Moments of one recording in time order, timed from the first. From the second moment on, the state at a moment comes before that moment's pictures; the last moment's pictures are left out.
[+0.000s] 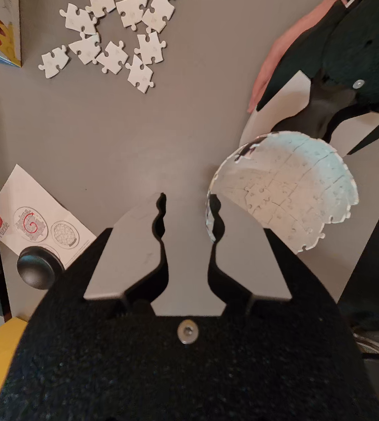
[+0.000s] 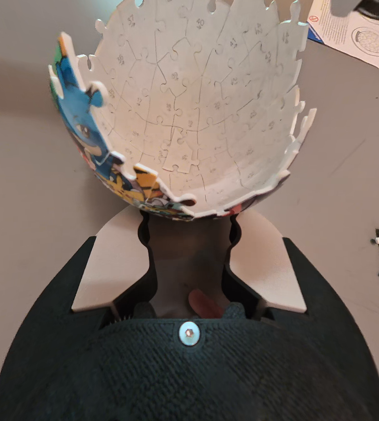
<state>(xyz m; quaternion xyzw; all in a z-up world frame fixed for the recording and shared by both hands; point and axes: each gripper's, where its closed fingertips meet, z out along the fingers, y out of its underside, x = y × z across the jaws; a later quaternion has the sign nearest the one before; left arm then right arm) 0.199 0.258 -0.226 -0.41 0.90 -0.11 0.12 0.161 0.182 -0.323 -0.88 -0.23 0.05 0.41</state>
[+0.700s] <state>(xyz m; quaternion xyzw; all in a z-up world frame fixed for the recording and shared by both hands) 0.187 0.271 -0.235 -0.44 0.87 -0.13 0.15 0.176 0.181 -0.321 -0.88 -0.22 0.02 0.42</state>
